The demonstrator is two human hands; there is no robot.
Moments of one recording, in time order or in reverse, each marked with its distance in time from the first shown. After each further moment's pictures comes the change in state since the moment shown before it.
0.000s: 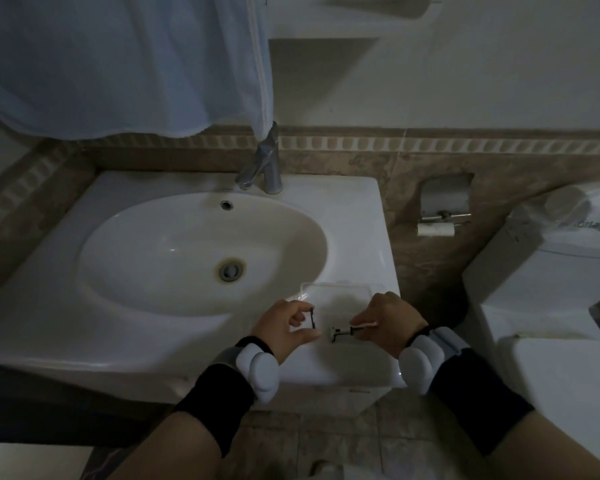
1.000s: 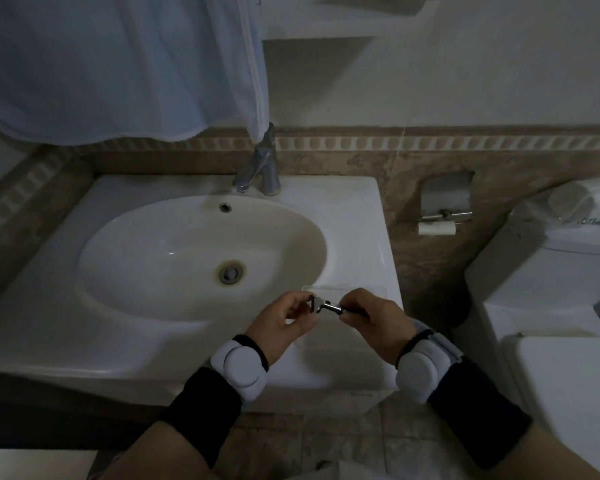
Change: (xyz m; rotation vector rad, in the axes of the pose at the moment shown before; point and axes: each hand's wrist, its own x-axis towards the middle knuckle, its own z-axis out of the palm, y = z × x) left_hand 0.005 0.007 -0.005 -0.320 0.014 0.059; right_hand -0.007 -0.023 -0.002 0.472 0.233 -0.063
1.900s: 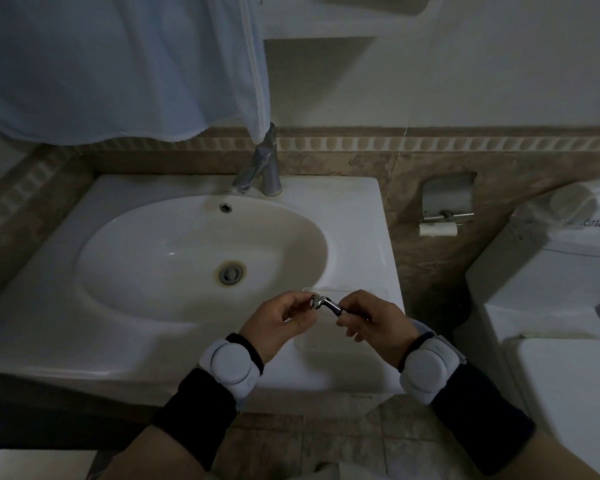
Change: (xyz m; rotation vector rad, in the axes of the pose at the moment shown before) left_hand -0.003 0.014 -0.008 -0.156 -0.064 -0.025; right_hand 0.003 0.003 0.003 0.345 -0.073 0.033
